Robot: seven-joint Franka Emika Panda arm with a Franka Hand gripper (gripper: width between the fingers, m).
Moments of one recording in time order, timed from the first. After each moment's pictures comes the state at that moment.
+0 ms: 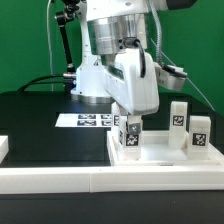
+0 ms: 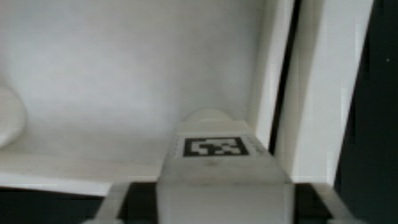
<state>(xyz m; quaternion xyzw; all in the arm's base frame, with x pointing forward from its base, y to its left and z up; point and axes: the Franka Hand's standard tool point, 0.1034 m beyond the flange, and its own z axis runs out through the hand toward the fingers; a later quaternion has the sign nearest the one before) 0.613 0.007 0.074 -0.74 0.67 0.04 0.06</state>
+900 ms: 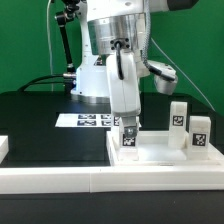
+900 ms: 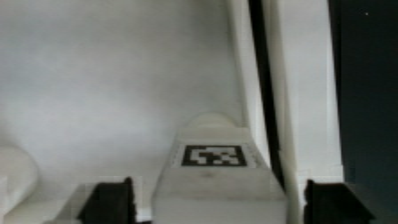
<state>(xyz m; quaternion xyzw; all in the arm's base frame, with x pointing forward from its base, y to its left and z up) 0.615 0.009 0.074 -0.66 0.75 0.04 0.06</state>
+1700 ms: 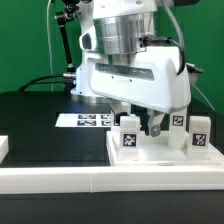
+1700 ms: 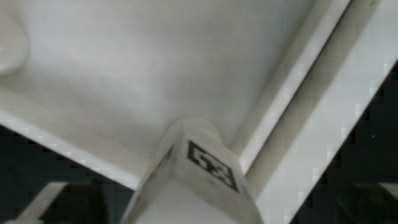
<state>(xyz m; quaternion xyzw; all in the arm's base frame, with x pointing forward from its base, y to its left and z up) 0.620 0.015 0.077 -0.88 0.47 0.04 0.05</state>
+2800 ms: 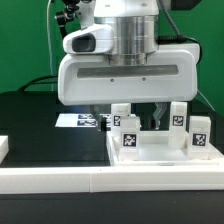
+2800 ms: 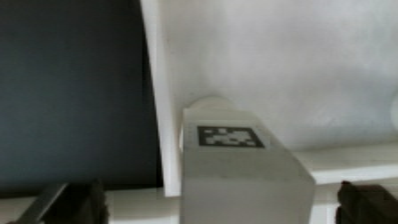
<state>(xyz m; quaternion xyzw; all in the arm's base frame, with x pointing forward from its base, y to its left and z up) 0.616 0.004 0.076 -1.00 0.00 0.03 0.03</state>
